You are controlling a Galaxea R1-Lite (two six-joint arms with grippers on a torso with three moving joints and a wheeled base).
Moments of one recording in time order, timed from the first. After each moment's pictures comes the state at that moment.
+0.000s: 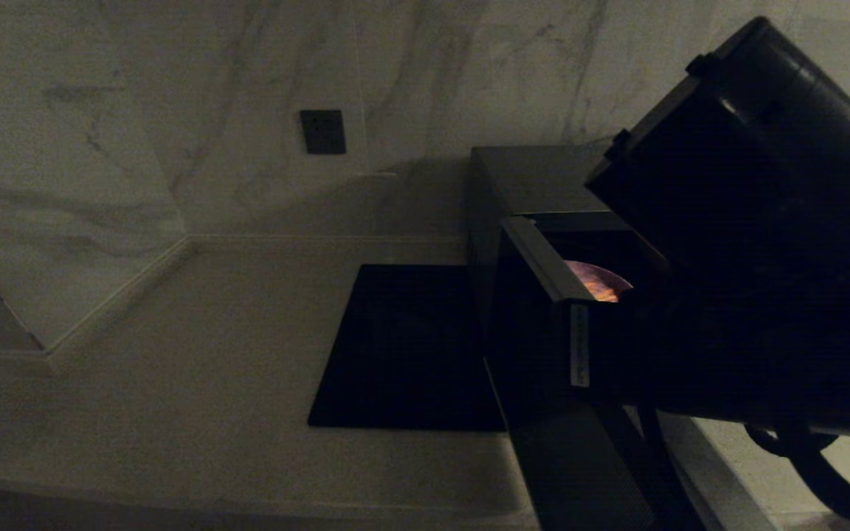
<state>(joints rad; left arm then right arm) 0.00 0.00 0.00 0.00 0.02 -0.07 1.03 1.71 -1.72 0.94 -0.53 0.87</state>
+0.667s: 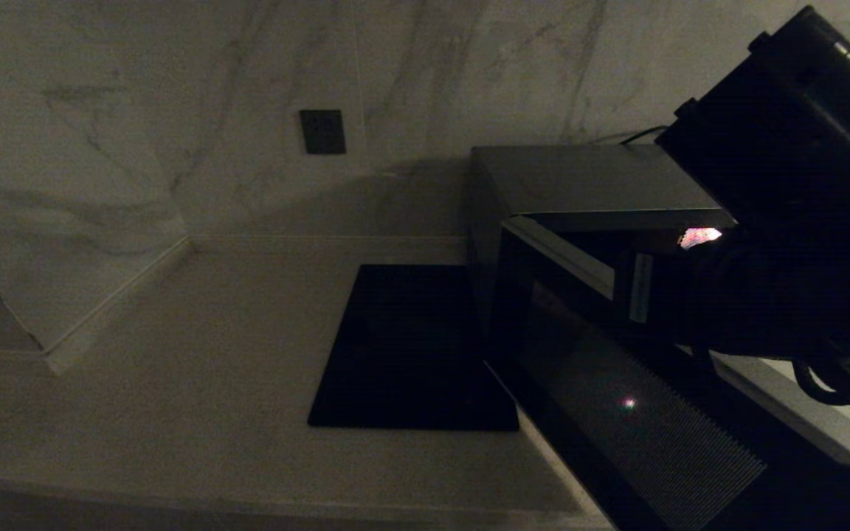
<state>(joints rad) 0.00 0.00 0.00 0.00 0.02 -0.07 0.88 1.67 -1.70 0.94 -0.61 0.87</state>
